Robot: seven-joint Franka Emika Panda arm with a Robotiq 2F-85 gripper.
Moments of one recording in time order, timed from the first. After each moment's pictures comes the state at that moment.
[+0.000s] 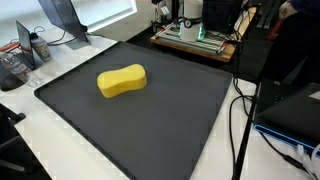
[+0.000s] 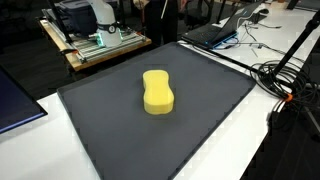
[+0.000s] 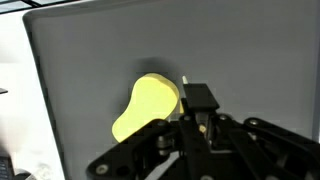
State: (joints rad) arm 0.04 -0.11 0.19 -1.98 -0.16 1.71 0.39
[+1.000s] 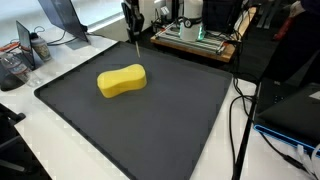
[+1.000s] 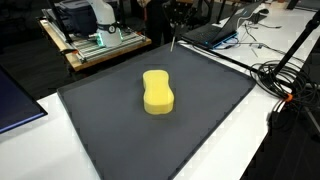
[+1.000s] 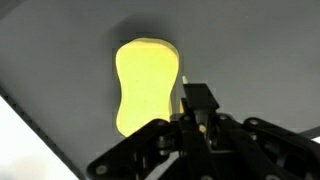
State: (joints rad) arm 0.04 0.11 0.07 -1.99 -0.16 2.08 0.72
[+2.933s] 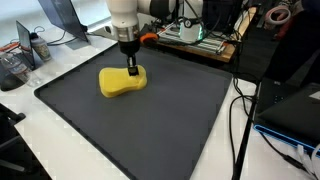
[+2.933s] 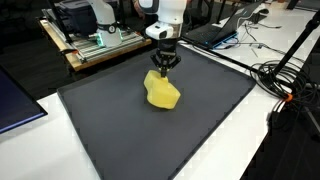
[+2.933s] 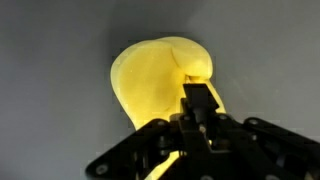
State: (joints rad) arm 0.06 0.36 -0.06 -2.15 -0.16 2.52 0.94
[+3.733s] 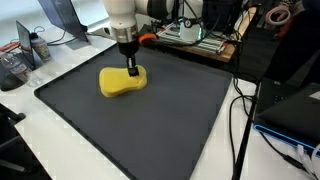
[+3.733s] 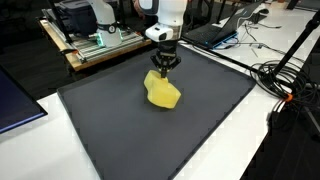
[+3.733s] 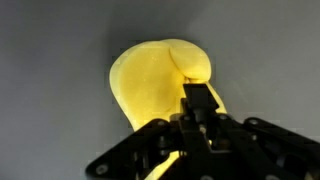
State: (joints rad) arm 0.06 0.37 -0.07 -2.13 -0.12 2.50 0.91
